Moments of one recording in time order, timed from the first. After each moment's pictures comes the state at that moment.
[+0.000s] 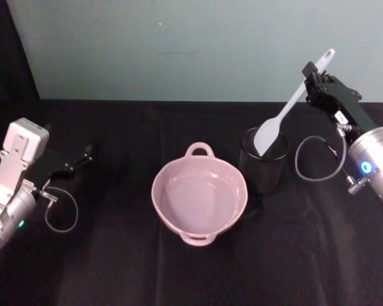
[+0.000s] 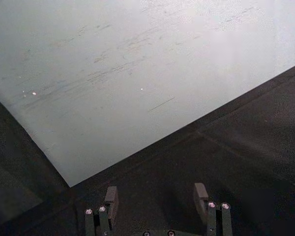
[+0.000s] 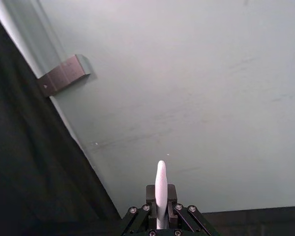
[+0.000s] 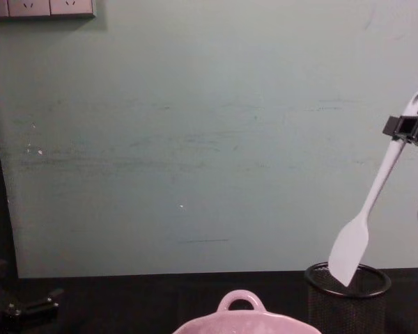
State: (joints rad) left arm -0.20 0.60 0.45 -1.41 -0.25 -0.12 0.03; right arm 0.12 0.27 -0.13 -1.76 0.66 0.15 0.10
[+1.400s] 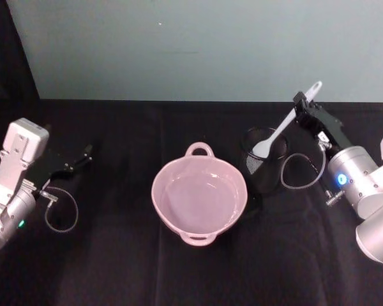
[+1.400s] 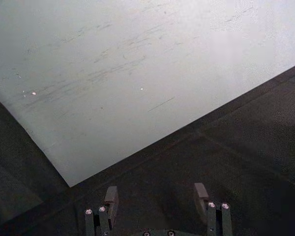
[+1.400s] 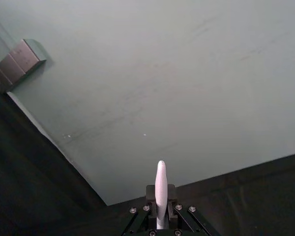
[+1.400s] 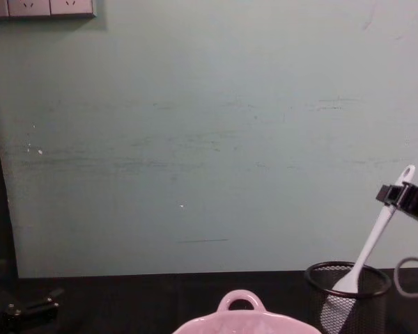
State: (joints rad) left arm -0.20 0.60 0.45 -1.41 -0.25 -0.12 0.03; right arm 0.19 0.20 -0.14 -1.52 0.70 0.09 0.08
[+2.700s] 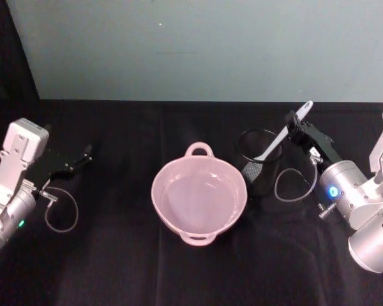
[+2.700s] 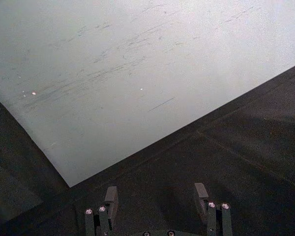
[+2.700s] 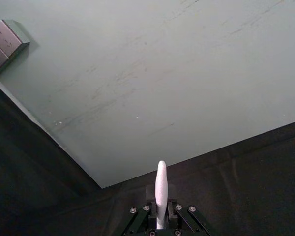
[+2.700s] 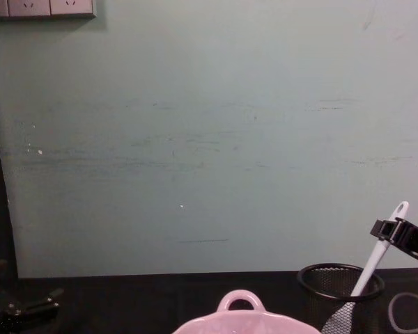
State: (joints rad) left arm -0.20 0.60 0.45 -1.41 -0.25 -0.12 0.03; right arm 0.18 0.18 -0.15 -1.46 0.71 0.10 0.09
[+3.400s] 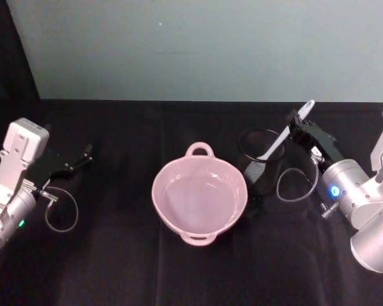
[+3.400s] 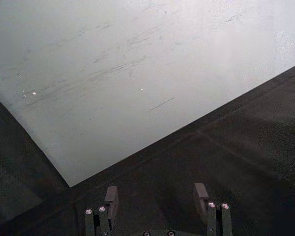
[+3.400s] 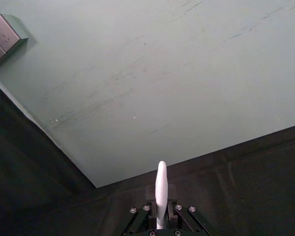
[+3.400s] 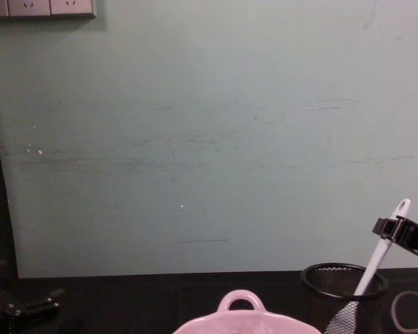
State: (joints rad) left arm -0.20 0.60 0.45 -1.41 -0.25 -0.12 0.03; right arm 0.18 0.19 -0.15 -1.48 0.68 0.11 0.07
